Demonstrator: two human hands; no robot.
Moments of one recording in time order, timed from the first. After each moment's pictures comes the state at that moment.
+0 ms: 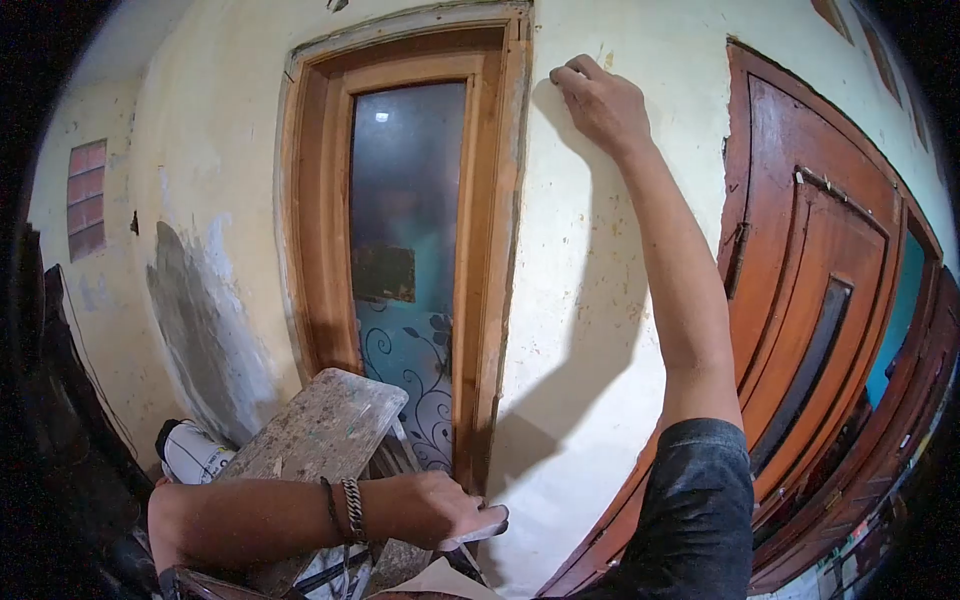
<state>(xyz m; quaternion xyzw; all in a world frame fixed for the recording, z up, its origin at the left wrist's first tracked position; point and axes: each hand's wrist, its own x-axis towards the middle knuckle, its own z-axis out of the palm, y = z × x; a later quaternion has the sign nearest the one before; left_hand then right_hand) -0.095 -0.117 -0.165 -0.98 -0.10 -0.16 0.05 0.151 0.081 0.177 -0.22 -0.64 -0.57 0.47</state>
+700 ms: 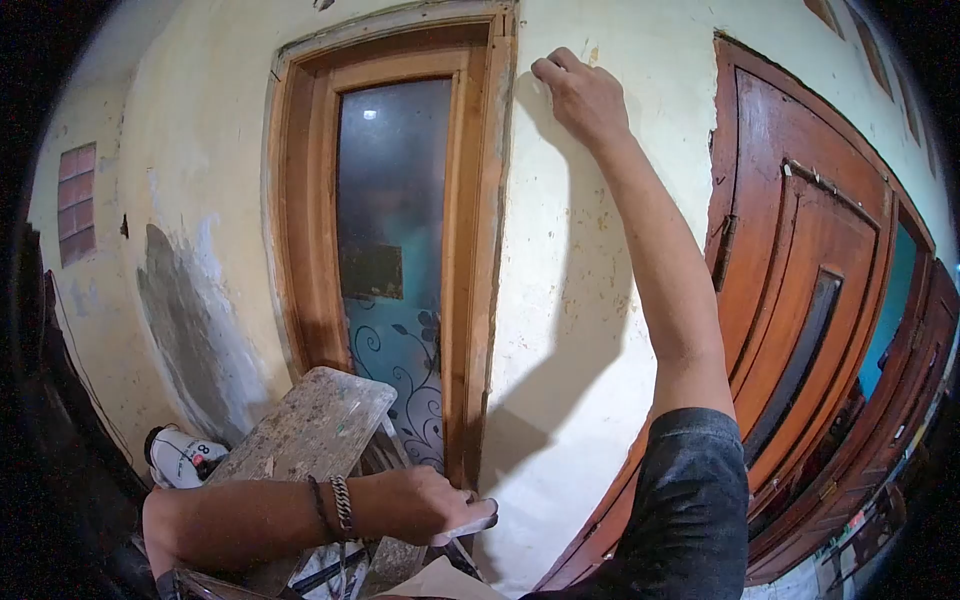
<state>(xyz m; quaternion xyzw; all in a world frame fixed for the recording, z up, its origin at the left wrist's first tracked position) -0.096 -0.110 -0.170 -0.98 -0.09 -0.14 0.07 0.145 0.088 0.176 -0.25 -0.62 -0.57 0.47</state>
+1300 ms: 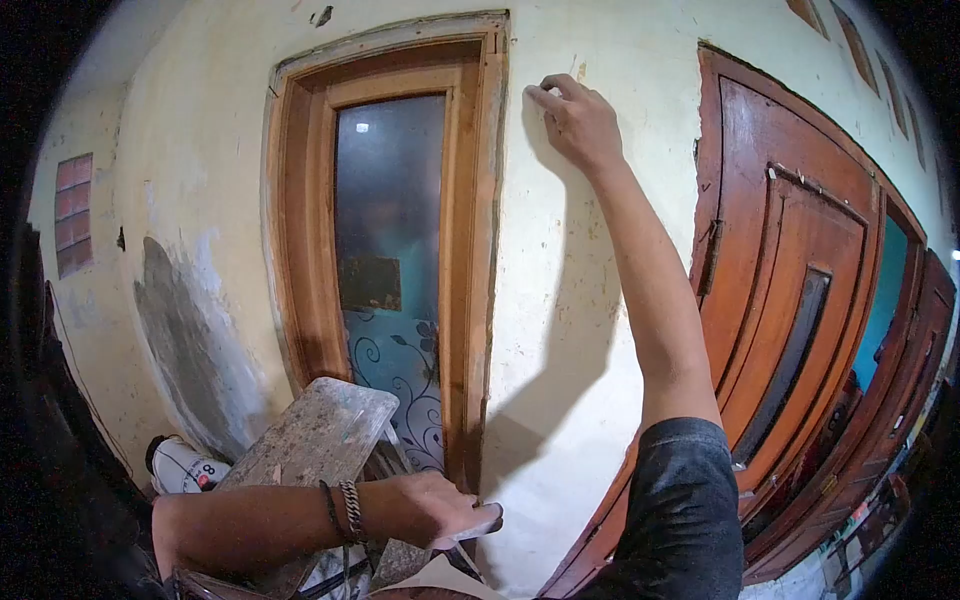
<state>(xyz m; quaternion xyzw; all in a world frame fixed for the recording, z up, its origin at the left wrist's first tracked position) -0.097 -0.116 -0.164 -0.99 -0.08 -0.14 0.03 0.154 0.083 0.164 -0.22 -0.63 -0.56 0.49</state>
